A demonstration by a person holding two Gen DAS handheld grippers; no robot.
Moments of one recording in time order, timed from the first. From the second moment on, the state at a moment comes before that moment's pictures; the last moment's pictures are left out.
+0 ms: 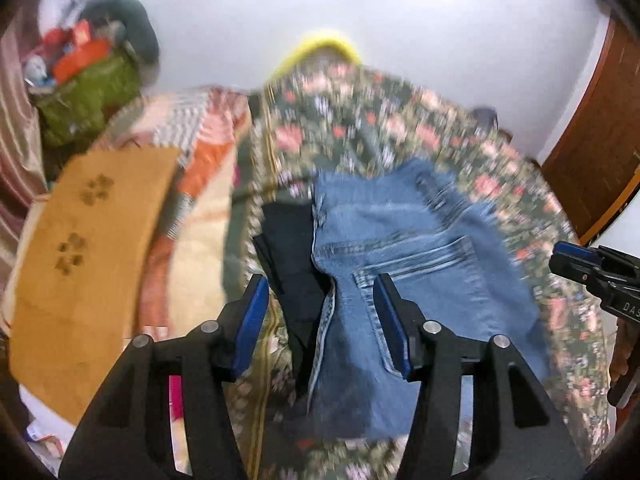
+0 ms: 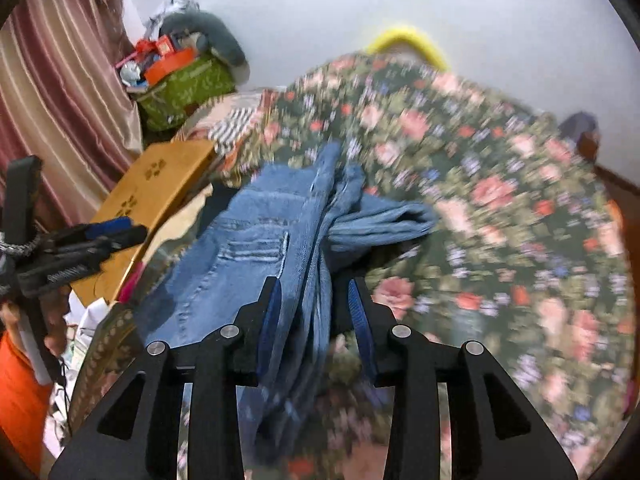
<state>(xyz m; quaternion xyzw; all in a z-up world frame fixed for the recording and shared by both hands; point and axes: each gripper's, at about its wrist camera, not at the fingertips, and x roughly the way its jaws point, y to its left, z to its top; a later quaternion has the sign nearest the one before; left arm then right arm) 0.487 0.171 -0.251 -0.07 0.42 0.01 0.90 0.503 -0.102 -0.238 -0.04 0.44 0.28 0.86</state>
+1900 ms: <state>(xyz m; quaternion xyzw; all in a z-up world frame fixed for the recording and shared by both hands) 0.438 0.172 -0.295 -0.02 0.41 0.08 0.91 0.525 0.007 -0.221 0.02 0.39 0.48 0.79</state>
